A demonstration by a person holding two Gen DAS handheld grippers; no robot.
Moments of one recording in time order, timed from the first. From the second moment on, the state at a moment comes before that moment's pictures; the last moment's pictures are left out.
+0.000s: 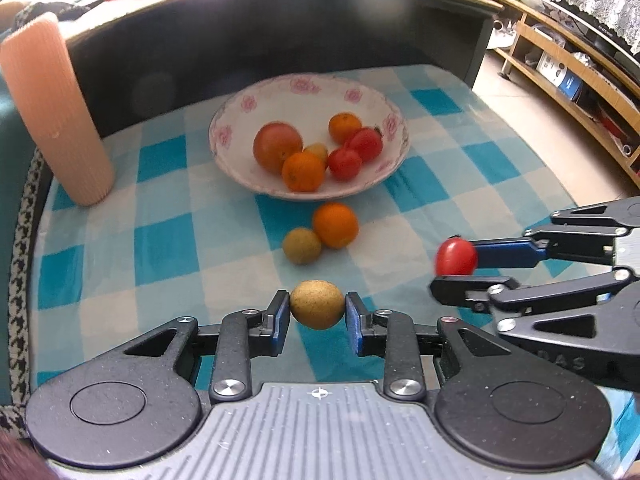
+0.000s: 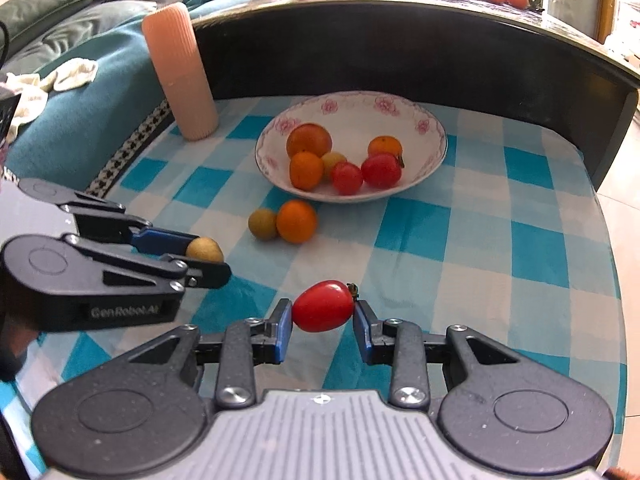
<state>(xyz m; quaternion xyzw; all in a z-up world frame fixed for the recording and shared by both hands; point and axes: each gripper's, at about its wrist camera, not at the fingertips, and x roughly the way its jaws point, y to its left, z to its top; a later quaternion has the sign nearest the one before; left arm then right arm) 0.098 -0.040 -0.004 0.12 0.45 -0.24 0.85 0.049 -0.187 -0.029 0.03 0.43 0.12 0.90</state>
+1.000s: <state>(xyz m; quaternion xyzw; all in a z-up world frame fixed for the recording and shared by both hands) 0.201 -0.070 0.013 0.09 0.41 -0.19 0.89 0.153 -0.200 -0.003 0.02 0.35 0.08 0.93</state>
